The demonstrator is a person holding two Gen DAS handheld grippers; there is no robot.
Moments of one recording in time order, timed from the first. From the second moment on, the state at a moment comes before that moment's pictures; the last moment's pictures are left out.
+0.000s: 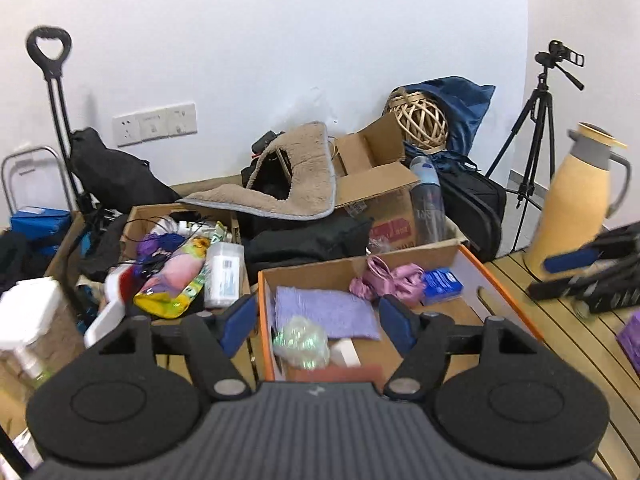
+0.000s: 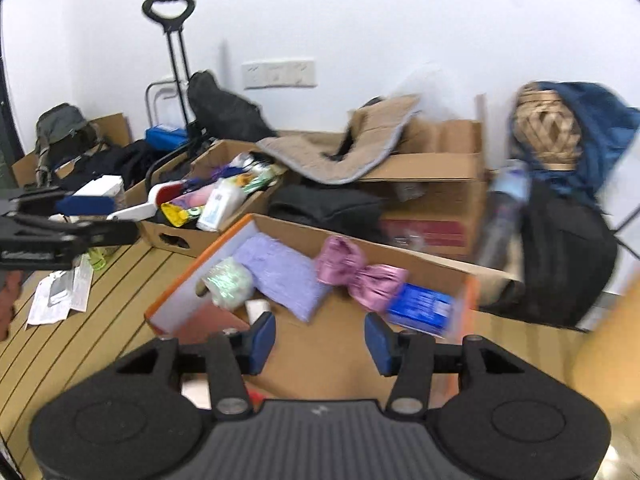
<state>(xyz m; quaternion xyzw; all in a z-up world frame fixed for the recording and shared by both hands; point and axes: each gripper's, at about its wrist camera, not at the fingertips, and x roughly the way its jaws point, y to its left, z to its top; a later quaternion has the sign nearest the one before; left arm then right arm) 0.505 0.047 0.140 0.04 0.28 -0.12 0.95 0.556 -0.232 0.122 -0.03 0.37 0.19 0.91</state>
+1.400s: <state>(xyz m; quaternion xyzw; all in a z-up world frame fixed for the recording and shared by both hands) 0.241 0.006 0.000 0.00 0.21 -0.05 0.98 0.258 -0.251 -0.013 0.07 0.26 0.08 0.96</state>
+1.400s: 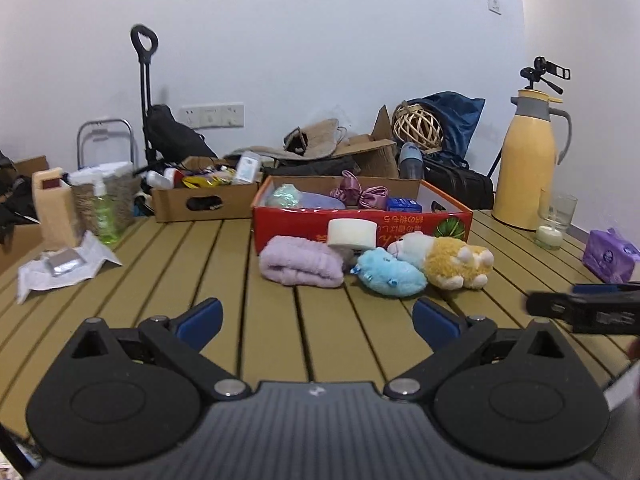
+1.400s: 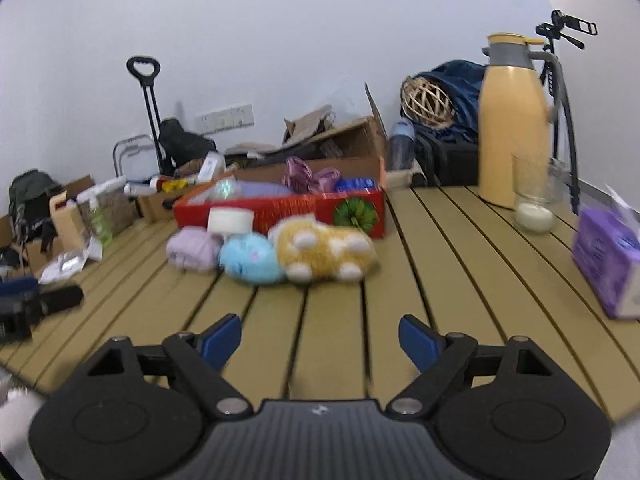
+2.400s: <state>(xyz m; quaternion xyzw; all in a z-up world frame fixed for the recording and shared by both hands) 0.439 -0.118 -0.020 -0.04 0.31 -0.19 0.93 0.351 -0.344 -0.046 0.21 0.28 0.09 0.93</state>
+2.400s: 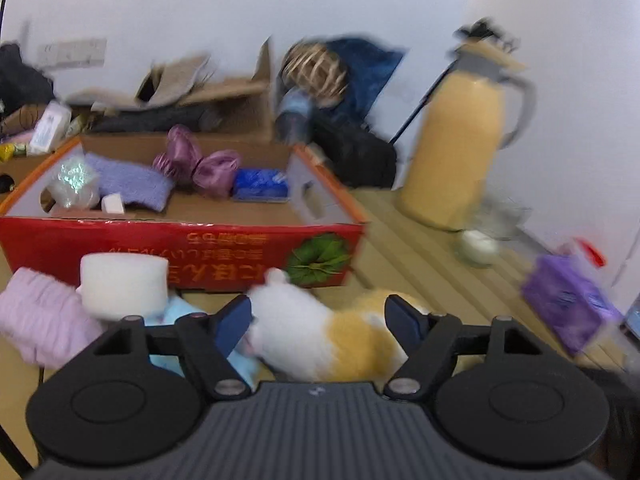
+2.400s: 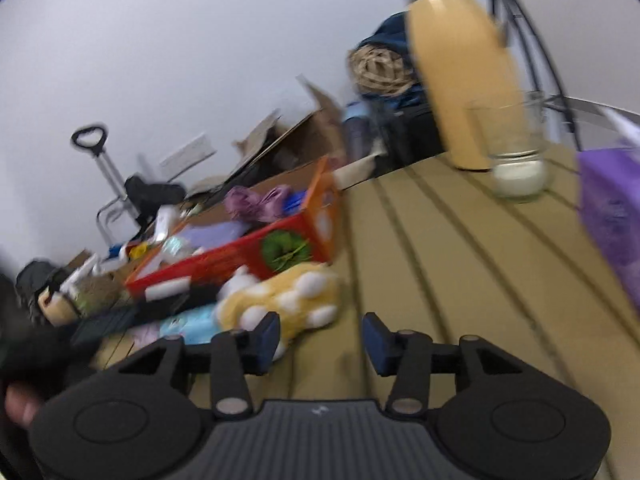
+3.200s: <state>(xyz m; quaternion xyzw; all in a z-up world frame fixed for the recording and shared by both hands) 0.440 -0.110 -0.047 -0.16 0.38 -0.22 0.88 0.394 -0.351 -0.053 0.24 0.29 0.08 0.92</state>
